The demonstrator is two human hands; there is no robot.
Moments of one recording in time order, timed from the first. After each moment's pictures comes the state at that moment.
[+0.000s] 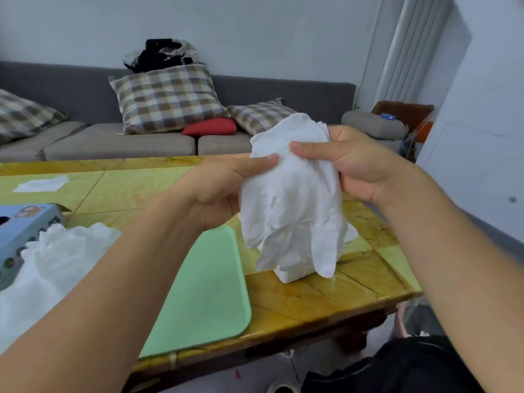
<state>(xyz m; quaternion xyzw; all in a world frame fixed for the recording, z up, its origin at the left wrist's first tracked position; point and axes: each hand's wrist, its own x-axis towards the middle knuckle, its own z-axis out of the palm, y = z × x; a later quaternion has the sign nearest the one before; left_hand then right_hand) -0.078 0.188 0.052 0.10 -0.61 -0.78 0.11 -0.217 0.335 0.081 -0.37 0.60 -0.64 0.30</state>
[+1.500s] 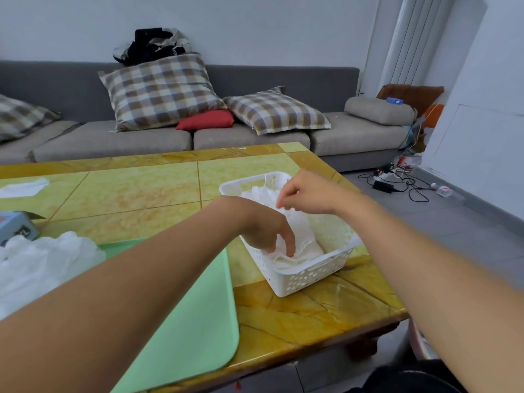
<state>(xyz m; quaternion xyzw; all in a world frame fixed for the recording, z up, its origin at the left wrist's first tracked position) -0.200 0.179 -0.019 -0.01 -0.97 -0.03 -0.25 -0.318 0.281 -0.019 -0.48 0.84 -0.23 0.14</state>
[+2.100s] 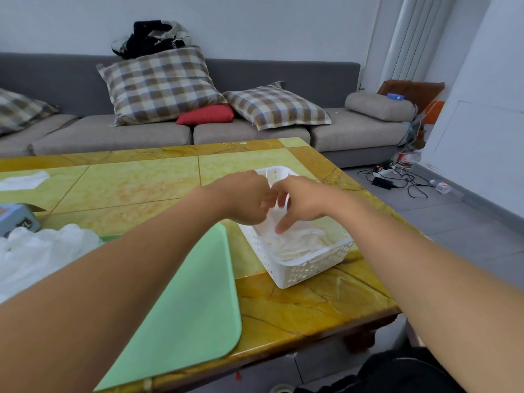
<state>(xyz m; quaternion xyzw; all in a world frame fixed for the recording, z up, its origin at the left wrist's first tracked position) -0.185 0.146 -0.014 0.02 -1.00 -0.01 0.02 -0.310 0.269 -0.033 -0.51 0.84 -0.13 0.14</state>
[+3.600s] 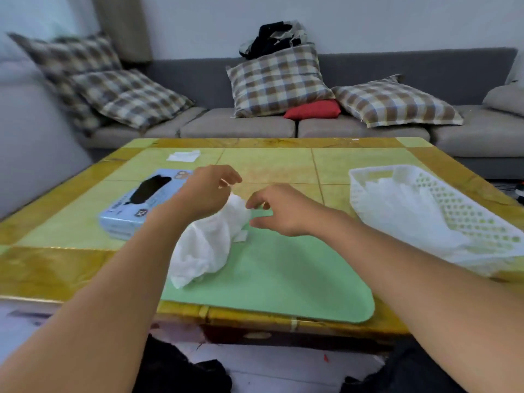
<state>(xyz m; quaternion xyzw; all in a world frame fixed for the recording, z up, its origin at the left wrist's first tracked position) 0.062 0.020 -0.025 0.35 -0.90 -0.18 0.20 -0.099 0.133 -0.045 -0.69 0.70 -0.16 0.11</state>
